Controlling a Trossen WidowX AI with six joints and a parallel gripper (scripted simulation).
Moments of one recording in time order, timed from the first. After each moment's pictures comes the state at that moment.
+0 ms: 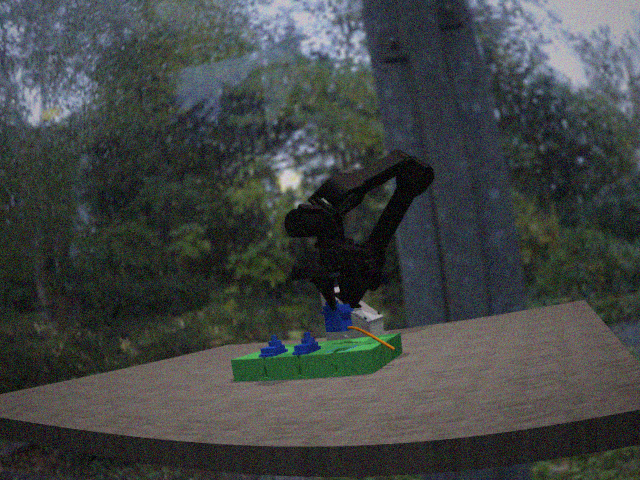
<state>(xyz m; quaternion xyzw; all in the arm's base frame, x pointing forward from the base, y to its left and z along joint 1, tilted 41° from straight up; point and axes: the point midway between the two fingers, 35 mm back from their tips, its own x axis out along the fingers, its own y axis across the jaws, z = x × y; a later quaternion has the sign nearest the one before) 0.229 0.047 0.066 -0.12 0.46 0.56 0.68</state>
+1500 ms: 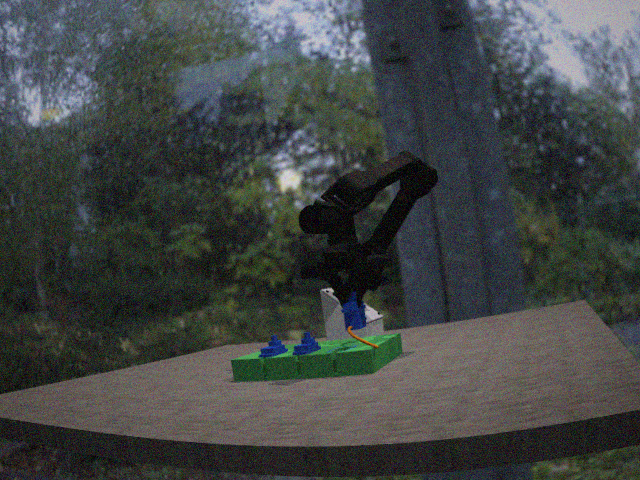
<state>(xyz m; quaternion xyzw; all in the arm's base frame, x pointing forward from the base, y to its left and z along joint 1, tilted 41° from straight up) 0.228 0.066 0.084 0.21 0.66 0.28 0.66</state>
